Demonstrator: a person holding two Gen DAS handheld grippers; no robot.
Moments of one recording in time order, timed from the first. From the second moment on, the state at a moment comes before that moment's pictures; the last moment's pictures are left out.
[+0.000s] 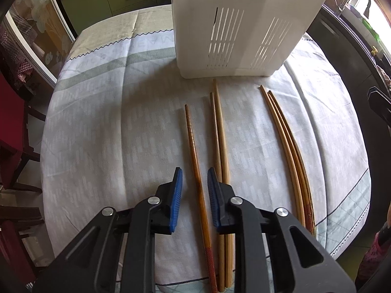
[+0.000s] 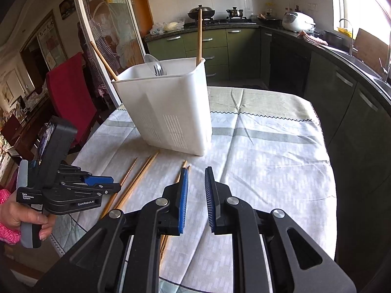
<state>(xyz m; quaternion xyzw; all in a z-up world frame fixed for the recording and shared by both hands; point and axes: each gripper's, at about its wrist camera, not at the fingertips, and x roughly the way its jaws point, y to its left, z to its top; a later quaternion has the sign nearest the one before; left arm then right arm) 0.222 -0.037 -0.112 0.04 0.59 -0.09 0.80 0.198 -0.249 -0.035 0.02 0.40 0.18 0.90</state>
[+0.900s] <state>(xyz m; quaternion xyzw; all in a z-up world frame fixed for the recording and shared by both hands) 0.230 -0.018 -0.119 0.05 0.59 -0.06 0.80 0.244 -0.205 -0.118 -0.01 0.55 0.19 0.81</state>
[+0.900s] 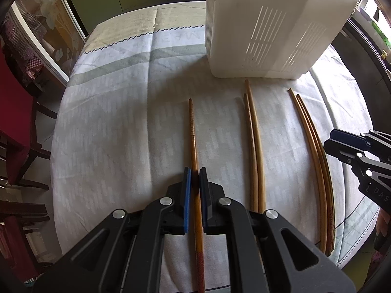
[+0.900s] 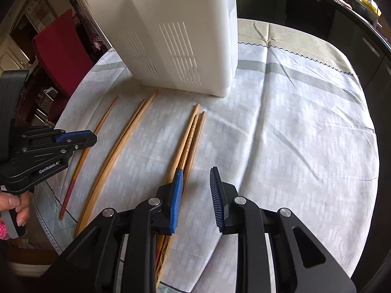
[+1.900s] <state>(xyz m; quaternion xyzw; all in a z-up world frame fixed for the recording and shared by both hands) 0.232 -0.019 -0.121 0.06 0.59 -0.08 0.80 0.253 -0.164 -0.136 -0.08 0.57 0.15 0.81</state>
